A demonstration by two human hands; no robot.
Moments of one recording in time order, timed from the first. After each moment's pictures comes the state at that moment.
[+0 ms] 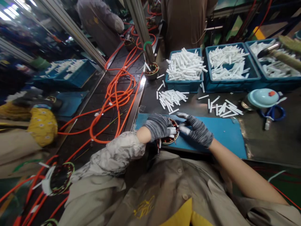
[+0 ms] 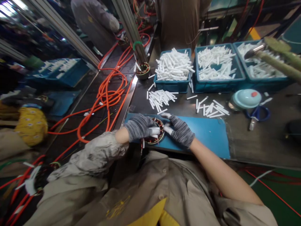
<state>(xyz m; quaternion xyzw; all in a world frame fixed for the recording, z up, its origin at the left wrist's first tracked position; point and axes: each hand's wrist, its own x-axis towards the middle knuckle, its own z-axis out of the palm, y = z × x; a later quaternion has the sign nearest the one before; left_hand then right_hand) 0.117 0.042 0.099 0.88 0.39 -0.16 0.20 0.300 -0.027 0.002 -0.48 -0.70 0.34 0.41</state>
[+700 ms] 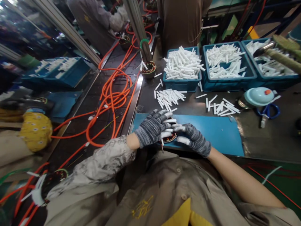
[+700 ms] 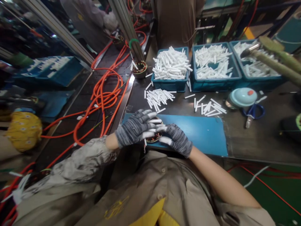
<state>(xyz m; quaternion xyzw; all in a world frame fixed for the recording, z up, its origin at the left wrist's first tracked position) 0.072 0.046 0.062 0.96 0.22 0.06 0.15 0.299 -0.054 -0.007 -0.44 -0.73 0.31 0.43</state>
